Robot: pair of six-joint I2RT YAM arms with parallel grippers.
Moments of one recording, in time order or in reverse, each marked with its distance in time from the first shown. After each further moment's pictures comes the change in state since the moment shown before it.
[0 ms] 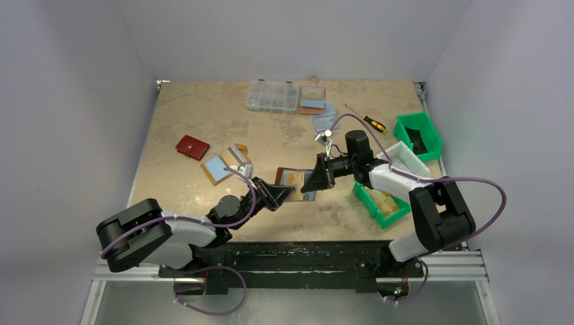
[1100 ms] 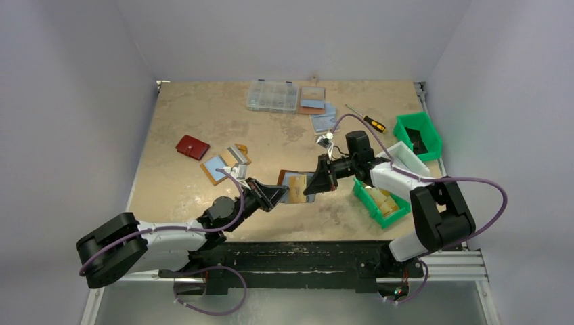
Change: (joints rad) left arm -0.001 -0.195 -0.018 -0.195 -0.037 -0.022; right arm -0.030 0.000 0.016 -0.133 -0.066 -0.193
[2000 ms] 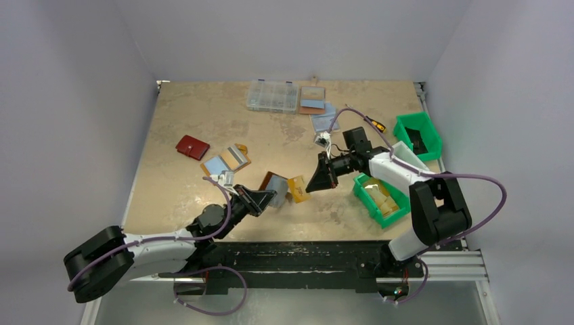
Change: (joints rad) left arm 0.029 -0.138 -0.125 -0.033 -0.040 -0.028; right arm -0.007 0.046 0.119 -0.312 0.088 -0.301
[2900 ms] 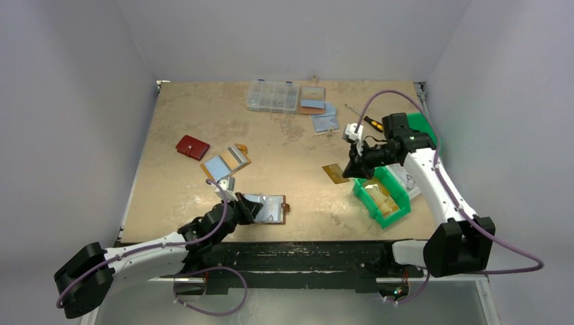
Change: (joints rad) left arm 0.013 -0.224 0.012 -0.653 -0.126 -0.018; right arm -0.202 -0.251 0.233 -0.682 0.351 -0.674
